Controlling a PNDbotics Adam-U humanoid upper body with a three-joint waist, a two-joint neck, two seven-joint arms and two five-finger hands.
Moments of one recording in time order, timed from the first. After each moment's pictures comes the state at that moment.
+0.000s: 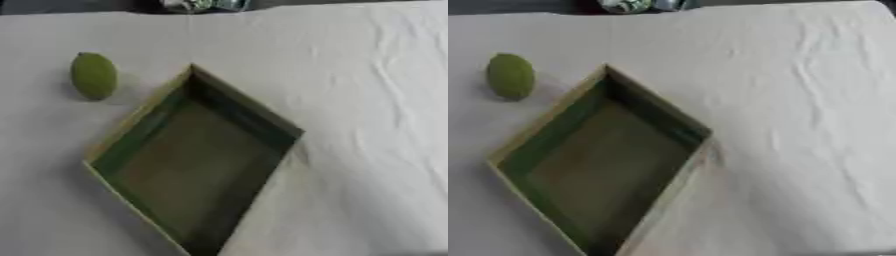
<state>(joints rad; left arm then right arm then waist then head) -0.56 1.04 0.17 -1.03 -0.28 -0.50 0.12 -0.34 -0.56 -0.25 -1.98 0.05 -0.54 -0.31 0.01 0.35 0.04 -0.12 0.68</state>
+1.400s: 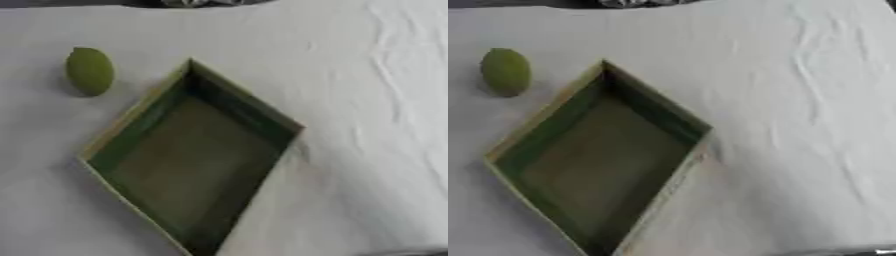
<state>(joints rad) -0.88 0.86 0.06 -0.73 -0.65 -0.73 -0.33 -0.36 -0.56 -0.24 -1.98 0.01 -0.54 -0.28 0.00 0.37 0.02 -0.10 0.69</state>
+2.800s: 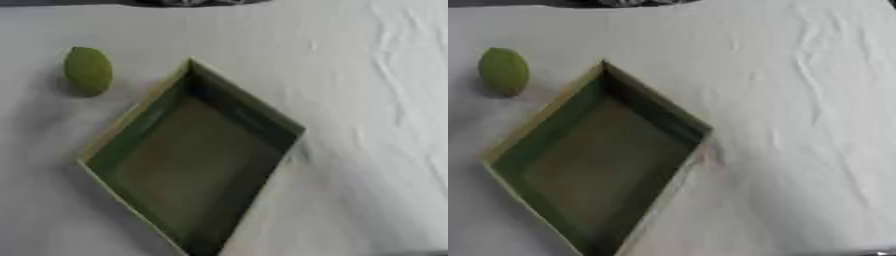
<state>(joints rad) -0.99 0.72 0.06 -0.72 -0.67 -0.71 -0.38 -0.39 -0.55 -0.23 -1.98 0.00 -0.54 -0.27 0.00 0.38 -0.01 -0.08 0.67</state>
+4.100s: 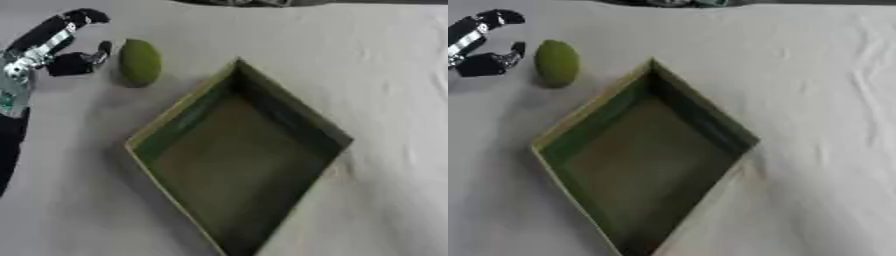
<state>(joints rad) -0.99 0.45 0.13 -0.92 -0.82 -0.44 -0.31 -0.39 -0.52 -0.24 -1.98 -0.01 -0.53 -0.28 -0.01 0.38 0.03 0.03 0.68</state>
